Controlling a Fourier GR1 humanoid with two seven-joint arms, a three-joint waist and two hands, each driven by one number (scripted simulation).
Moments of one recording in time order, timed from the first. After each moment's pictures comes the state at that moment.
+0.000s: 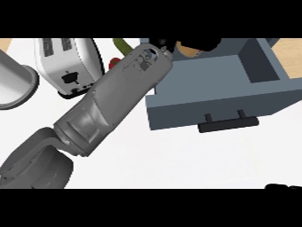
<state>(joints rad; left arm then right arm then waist) -1.45 0.00 -0.59 -0.36 0.49 0.67 -0.02 0.14 -0.05 -0.26 -2.13 -0.10 0.20 0.13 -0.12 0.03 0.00</state>
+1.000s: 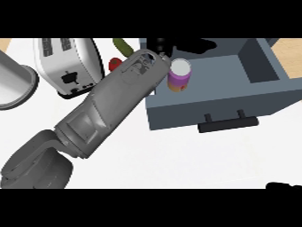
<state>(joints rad) -1.42 0.00 -0.63 -0.38 0.62 0.79 -0.07 0.10 -0.12 -0.24 -2.21 0.04 0.20 0.11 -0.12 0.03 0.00</state>
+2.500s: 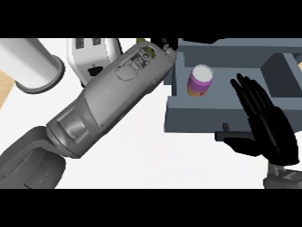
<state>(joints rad) -1.43 0.04 -0.61 -0.52 0.67 0.85 -0.03 -0.09 -0.21 0.11 -1.76 1.00 -0.06 -0.02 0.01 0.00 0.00</state>
